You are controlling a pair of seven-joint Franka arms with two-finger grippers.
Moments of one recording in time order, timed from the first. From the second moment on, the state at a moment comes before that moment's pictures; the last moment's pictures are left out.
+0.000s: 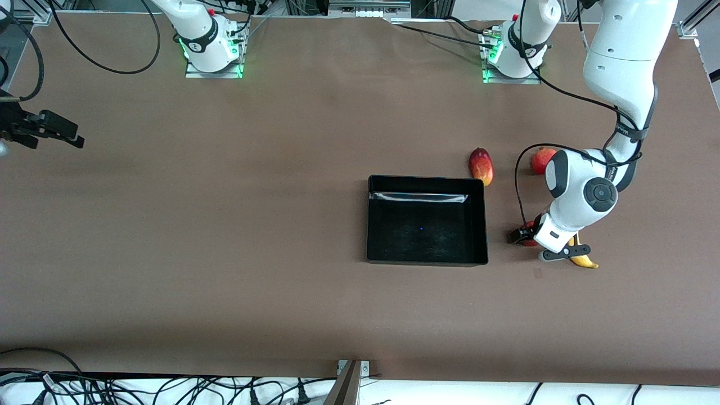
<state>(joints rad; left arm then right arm) -0.10 0.61 0.07 -1.93 -0.09 2.59 -0.16 -0.11 0.00 -0.01 -1.69 0.00 1.66 -0.13</state>
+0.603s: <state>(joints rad) -0.14 0.50 0.01 -1.93 -0.09 2.48 -0.29 -0.09 0.00 -0.05 -1.67 -0.03 1.66 -0.13</state>
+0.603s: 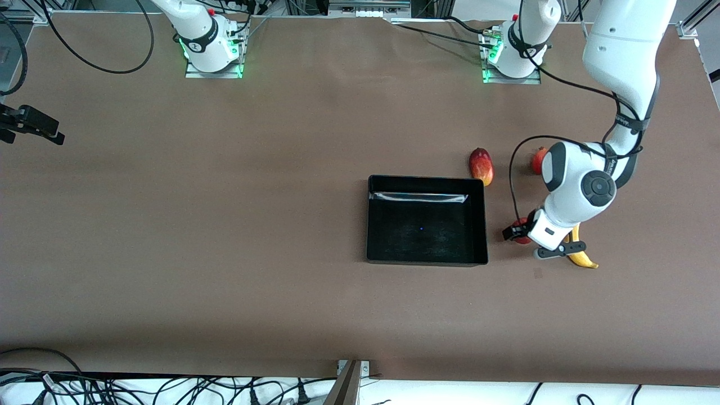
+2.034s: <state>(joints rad) -0.45 0.58 -0.11 -1.86 0.00 2.49 -0.82 -0.08 0.00 -0.05 -1.67 0.05 1.57 -0.13</state>
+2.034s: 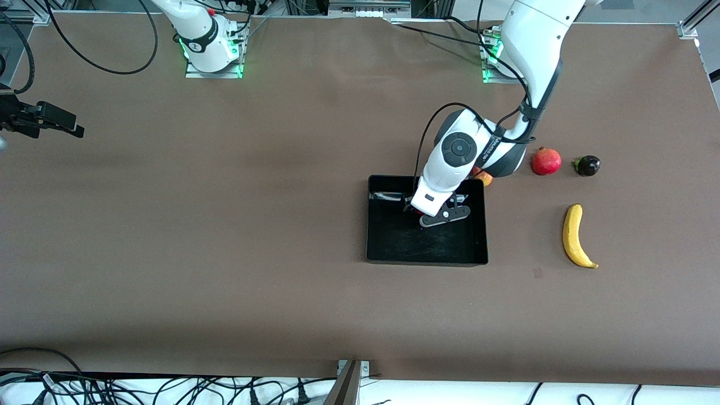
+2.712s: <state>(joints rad) -0.50 0.65 -0.11 -1.85 0.03 2.54 -0.84 -0.08 0.00 -0.05 -1.67 0.05 1.57 -0.13</state>
